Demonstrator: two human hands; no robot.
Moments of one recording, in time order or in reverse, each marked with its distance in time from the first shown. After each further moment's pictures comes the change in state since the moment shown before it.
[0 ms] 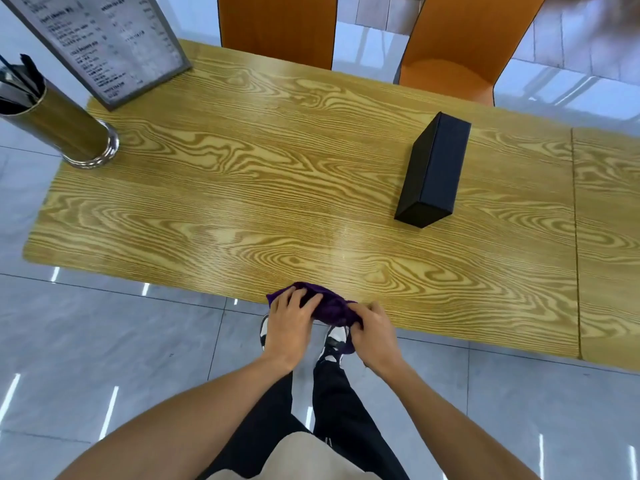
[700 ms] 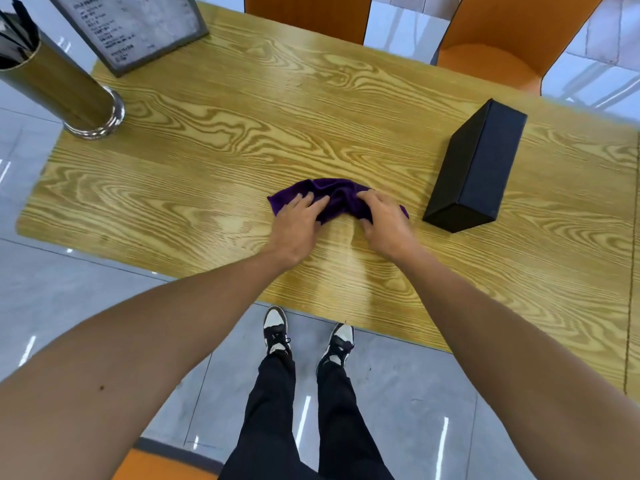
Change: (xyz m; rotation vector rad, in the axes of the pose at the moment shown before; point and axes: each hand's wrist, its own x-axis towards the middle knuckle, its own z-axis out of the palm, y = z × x) left_hand 0.162 -0.034 -0.048 -0.082 -0.022 -0.035; right_hand 0.188 -0.059 -0.065 -0.256 0.041 -0.312
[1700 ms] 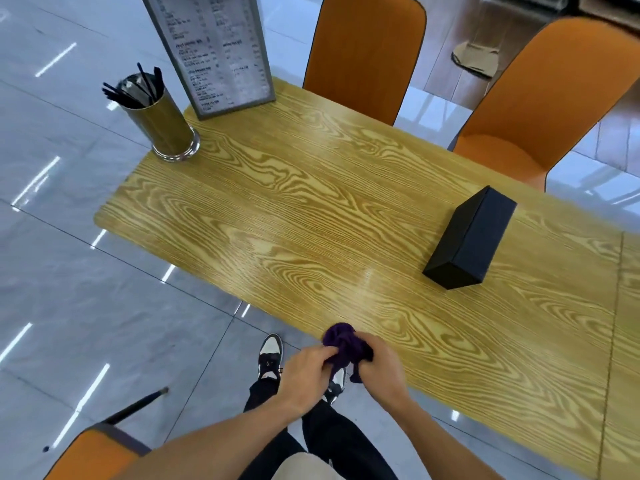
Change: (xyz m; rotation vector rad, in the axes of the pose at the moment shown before) left_hand -0.193 0.054 0.063 -0.339 -0.036 -0.150; right_hand -0.175 -0.010 0.042 0.401 -0.215 0.251
